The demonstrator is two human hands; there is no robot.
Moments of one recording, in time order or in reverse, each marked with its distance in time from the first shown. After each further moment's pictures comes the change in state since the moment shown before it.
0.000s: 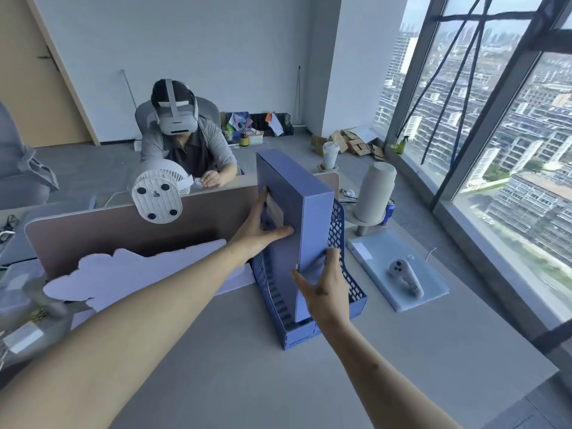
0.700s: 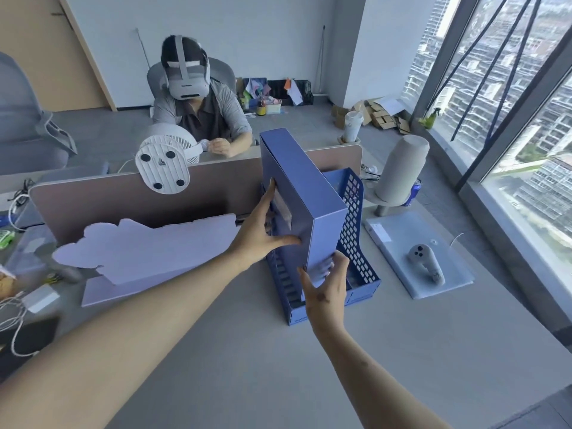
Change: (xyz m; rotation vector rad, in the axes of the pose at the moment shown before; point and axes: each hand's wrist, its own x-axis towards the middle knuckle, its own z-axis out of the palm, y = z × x) left_hand -0.012 -0.052 0.000 0.194 0.108 0.109; right_hand -0.008 0.042 0.048 0.285 0.012 0.075
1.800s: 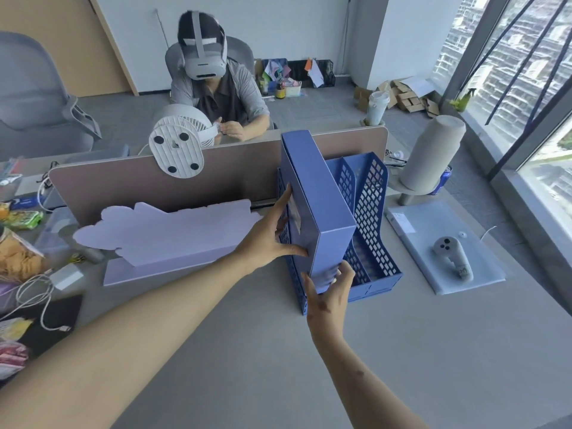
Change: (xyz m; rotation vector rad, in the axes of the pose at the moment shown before) left_hand -0.015 -0.030 -0.001 0.120 -0.134 -0.067; right_hand -0.014 0.046 0.029 0.142 -0.009 0.093
